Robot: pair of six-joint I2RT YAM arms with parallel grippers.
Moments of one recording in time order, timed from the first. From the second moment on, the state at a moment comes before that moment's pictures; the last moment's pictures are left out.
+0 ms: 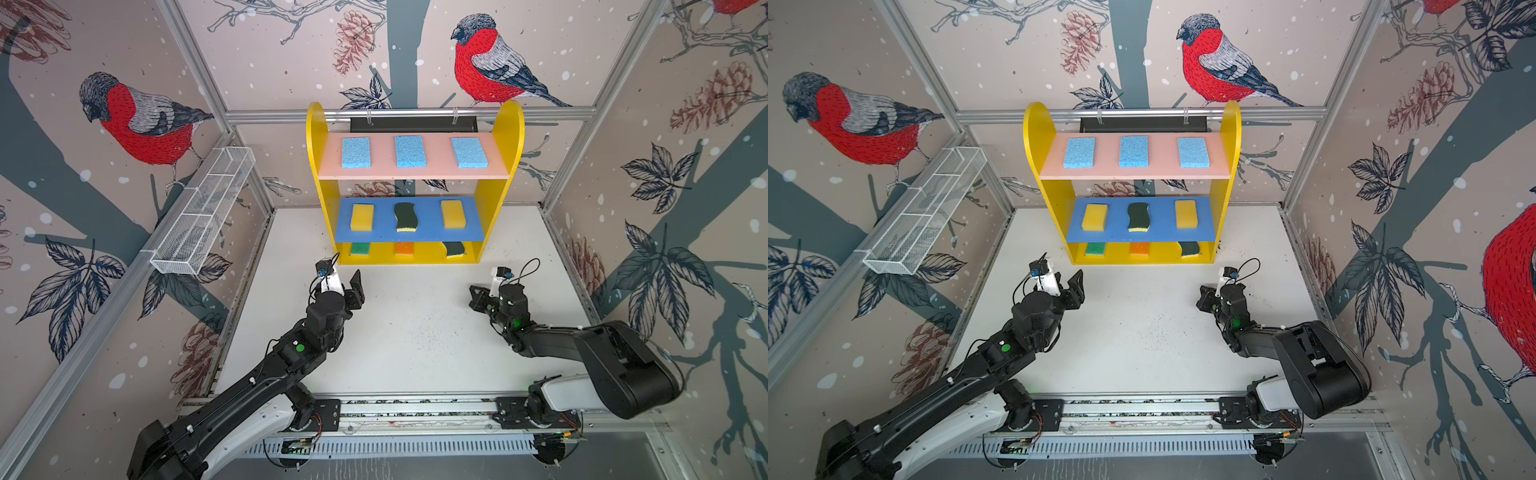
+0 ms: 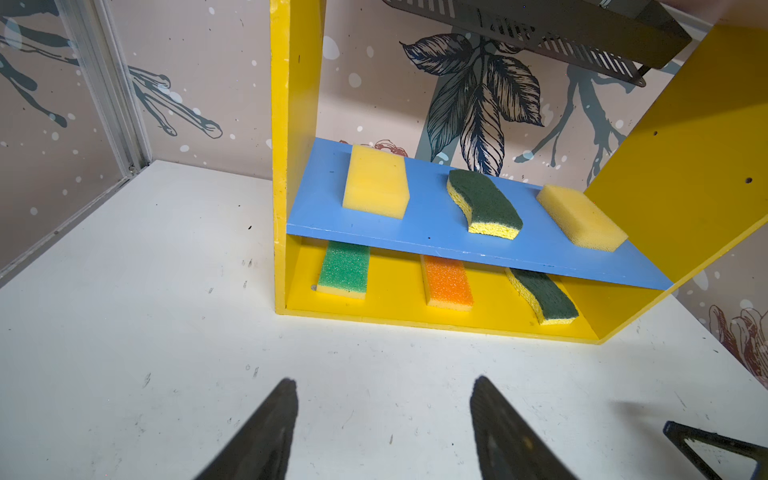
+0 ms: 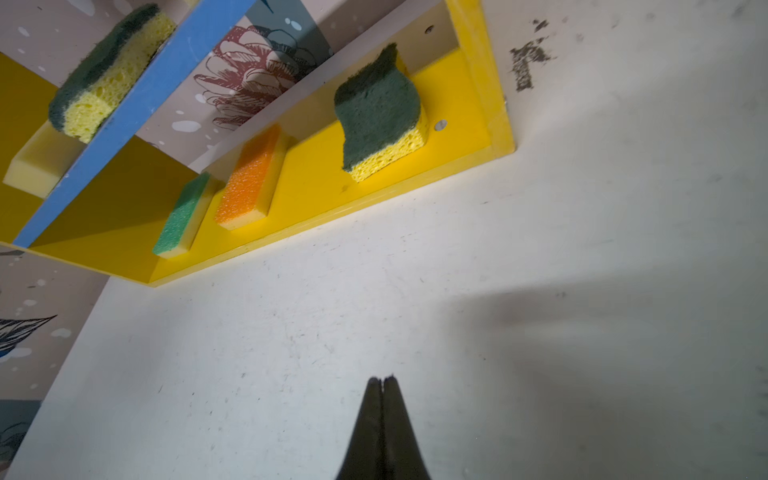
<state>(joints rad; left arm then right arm) -0.72 0.78 0.50 0.02 -0.57 -0.39 0.36 1.44 0.25 0.75 -0.11 0.58</state>
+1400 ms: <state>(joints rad) -0.73 0.82 0.47 0.06 -0.56 -0.44 0.34 2.06 0.53 1.28 -0.19 0.94</state>
